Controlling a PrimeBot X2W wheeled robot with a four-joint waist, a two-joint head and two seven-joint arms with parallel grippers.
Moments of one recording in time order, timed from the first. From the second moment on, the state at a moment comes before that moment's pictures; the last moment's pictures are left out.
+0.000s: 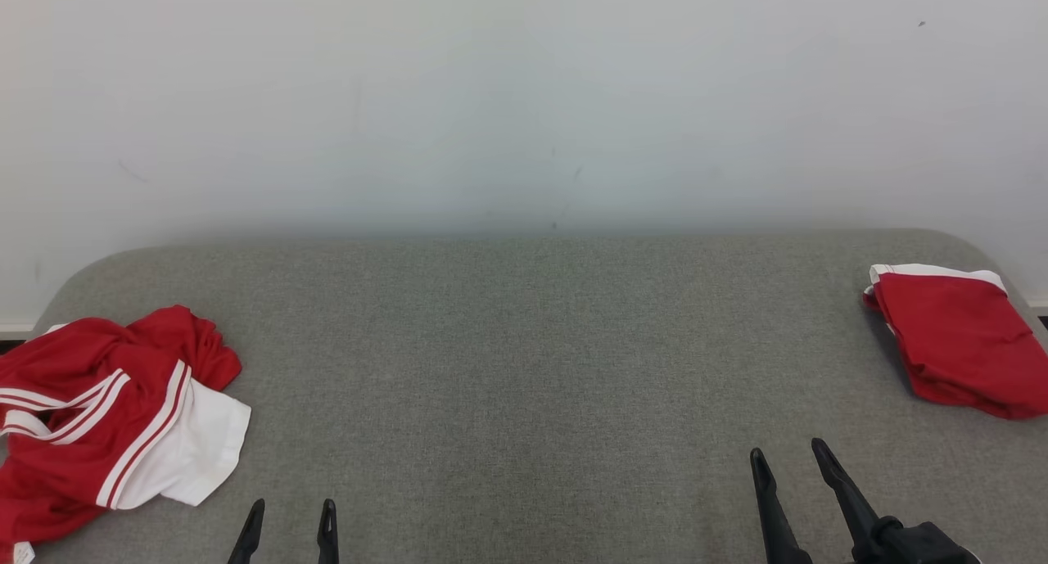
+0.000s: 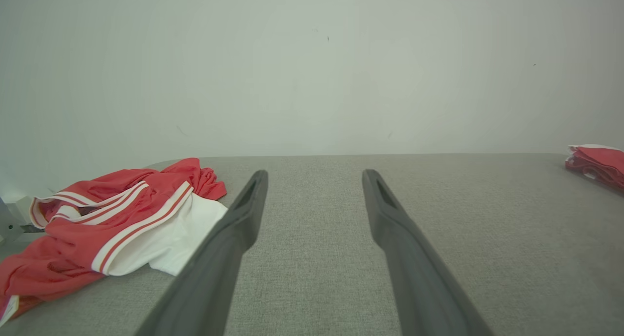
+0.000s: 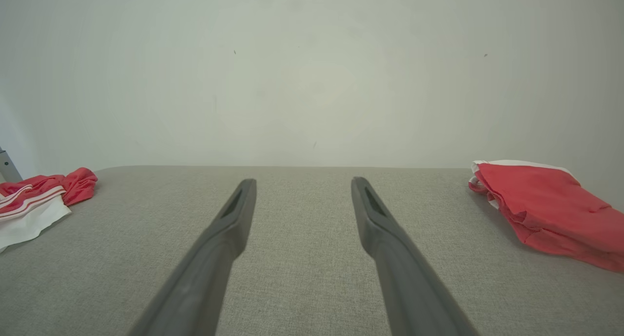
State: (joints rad) left arm 0.18 0.05 -0.04 0.02 -0.08 -0.07 -0.26; right arm 0.07 -0.11 0.11 0.15 0.17 0.13 -0.26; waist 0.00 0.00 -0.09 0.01
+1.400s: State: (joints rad) left arm 0.18 0.05 -0.07 0.03 -0.08 -0.07 -0.26; right arm 0.09 -0.10 0.15 0.14 0.19 0.13 -0.26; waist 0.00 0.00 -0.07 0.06
